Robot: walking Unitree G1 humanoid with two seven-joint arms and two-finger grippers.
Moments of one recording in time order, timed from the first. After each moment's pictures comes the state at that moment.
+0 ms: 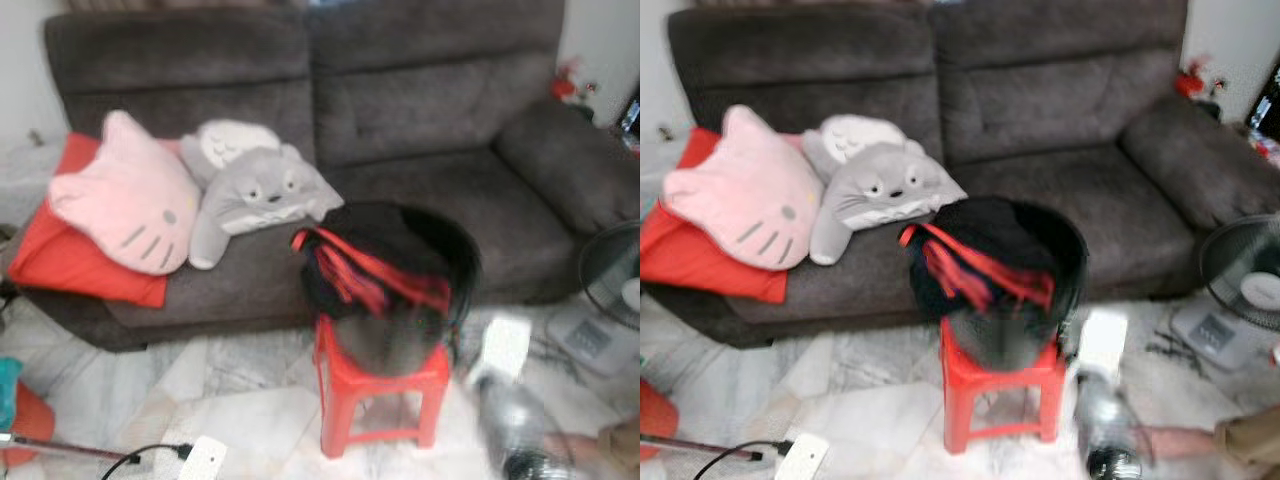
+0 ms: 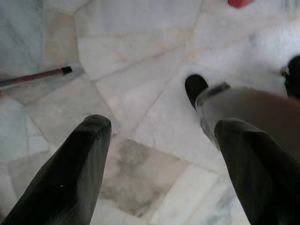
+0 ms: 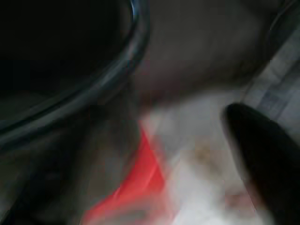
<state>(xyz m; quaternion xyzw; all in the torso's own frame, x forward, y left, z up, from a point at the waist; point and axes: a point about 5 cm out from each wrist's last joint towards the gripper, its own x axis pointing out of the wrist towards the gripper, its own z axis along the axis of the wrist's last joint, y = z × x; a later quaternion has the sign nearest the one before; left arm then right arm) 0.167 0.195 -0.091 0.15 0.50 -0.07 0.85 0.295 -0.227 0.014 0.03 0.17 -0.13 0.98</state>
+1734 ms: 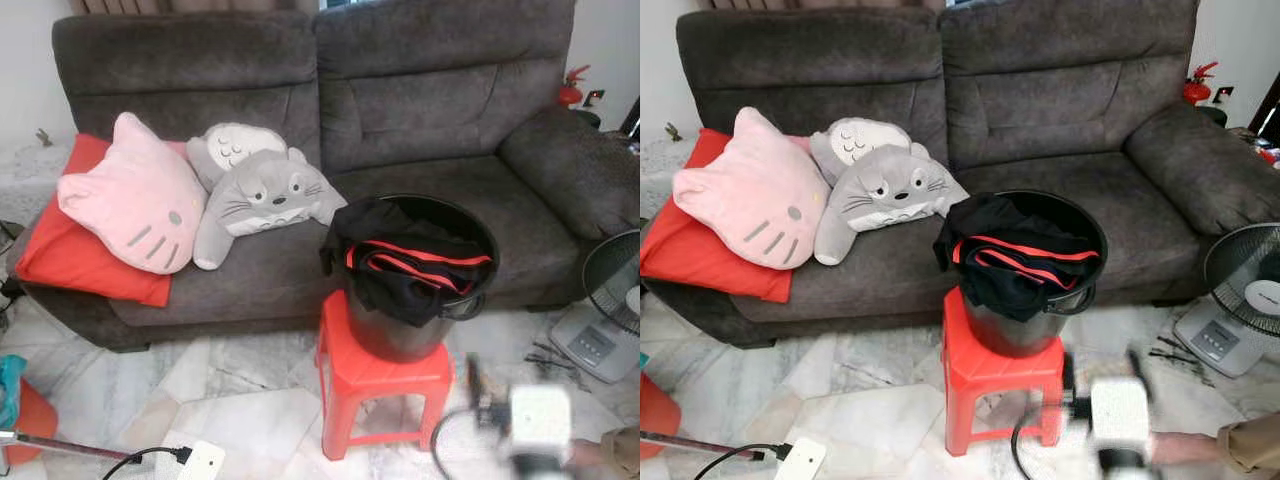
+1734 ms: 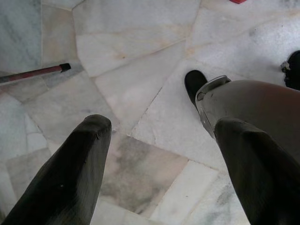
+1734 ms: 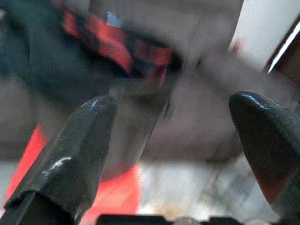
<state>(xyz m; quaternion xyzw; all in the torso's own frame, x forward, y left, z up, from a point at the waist) 0.168 0.196 -0.091 0.16 0.51 -0.07 0.84 0.184 -0.213 0.074 -0.17 0.00 -0.07 0.98</state>
